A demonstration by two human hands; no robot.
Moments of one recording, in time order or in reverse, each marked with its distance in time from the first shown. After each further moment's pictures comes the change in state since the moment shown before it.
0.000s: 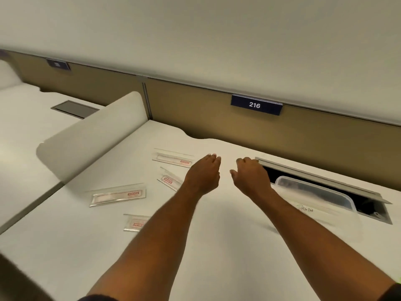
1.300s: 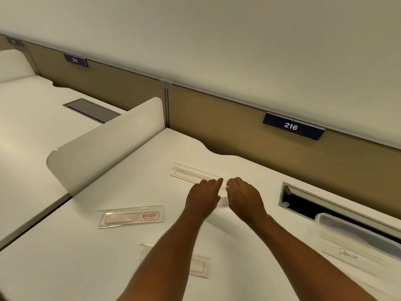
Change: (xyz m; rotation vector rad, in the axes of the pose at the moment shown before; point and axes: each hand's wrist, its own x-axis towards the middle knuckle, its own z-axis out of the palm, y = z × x) left_hand 0.007 -0.116 0.033 -0.022 -0.001 -0.135; right_hand 0.067 -0.090 0.068 0.017 0.121 -0.224
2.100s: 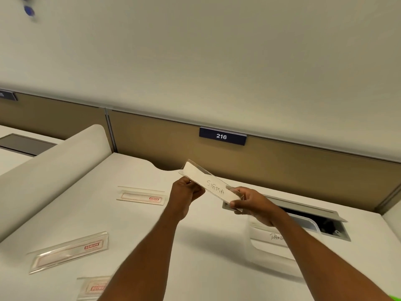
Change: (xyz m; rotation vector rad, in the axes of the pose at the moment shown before) left_hand 0.042 0.138 -0.037 -1.717 -0.059 -0.406; right_hand -0.082 0.180 -0.101 1.293 -0.467 0.546
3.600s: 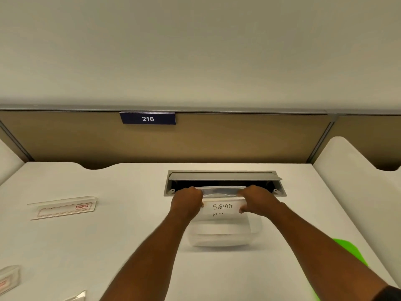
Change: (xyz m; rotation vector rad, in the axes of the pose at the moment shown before) left_hand 0.016 -0.141 0.168 1.957 -0.472 0.406; right_hand -0.099 0.112 -0.156 -1.149 0.281 0.275
